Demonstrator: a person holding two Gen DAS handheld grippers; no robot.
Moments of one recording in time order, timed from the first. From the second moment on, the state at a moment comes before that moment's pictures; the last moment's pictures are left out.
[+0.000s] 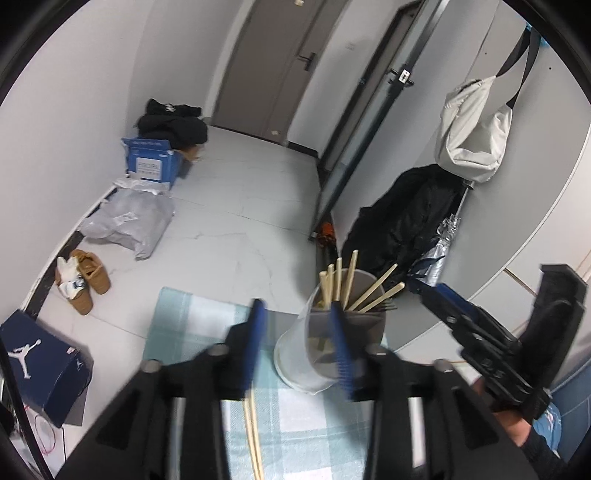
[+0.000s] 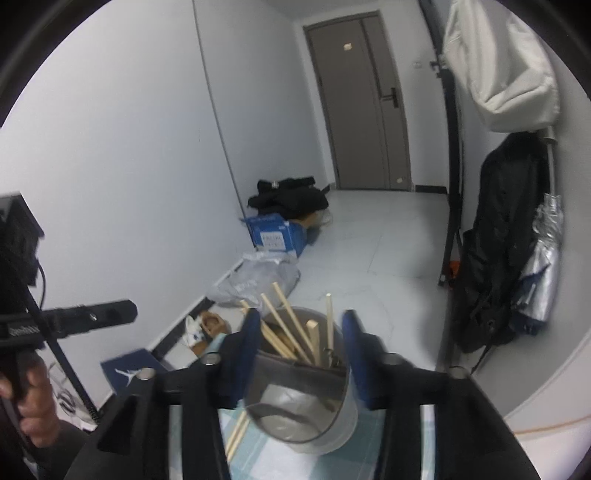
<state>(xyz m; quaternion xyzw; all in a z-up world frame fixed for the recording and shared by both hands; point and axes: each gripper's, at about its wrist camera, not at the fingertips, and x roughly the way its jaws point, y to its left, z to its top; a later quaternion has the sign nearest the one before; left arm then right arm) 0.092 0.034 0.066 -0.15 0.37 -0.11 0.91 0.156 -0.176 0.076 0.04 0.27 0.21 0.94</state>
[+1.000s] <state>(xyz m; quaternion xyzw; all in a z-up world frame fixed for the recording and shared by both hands) 0.021 0.072 -0.028 -0.12 0.36 0.03 0.92 0.065 -0.137 -0.067 0.06 0.39 0.17 0.90</state>
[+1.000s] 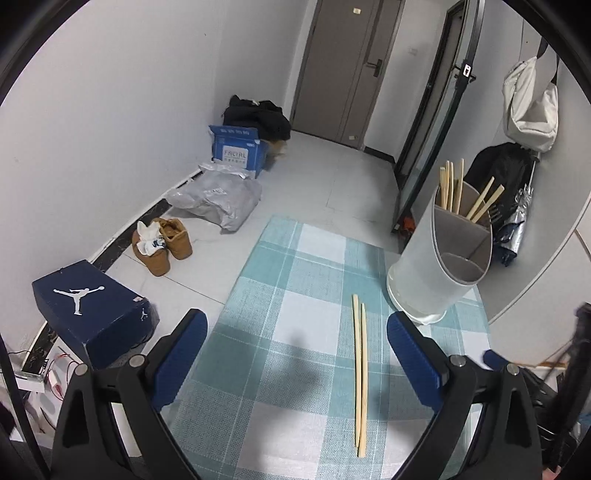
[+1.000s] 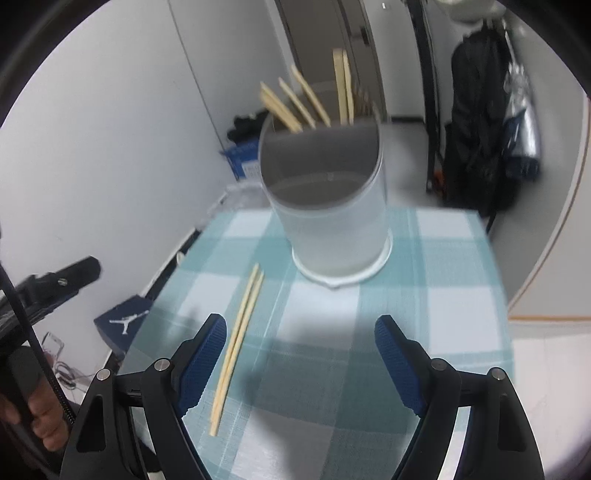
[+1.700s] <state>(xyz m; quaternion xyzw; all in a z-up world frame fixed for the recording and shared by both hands) 0.021 0.105 -0.040 -0.17 0.38 0.05 0.91 0.096 -0.049 -0.128 -0.02 0.47 0.15 0.87</state>
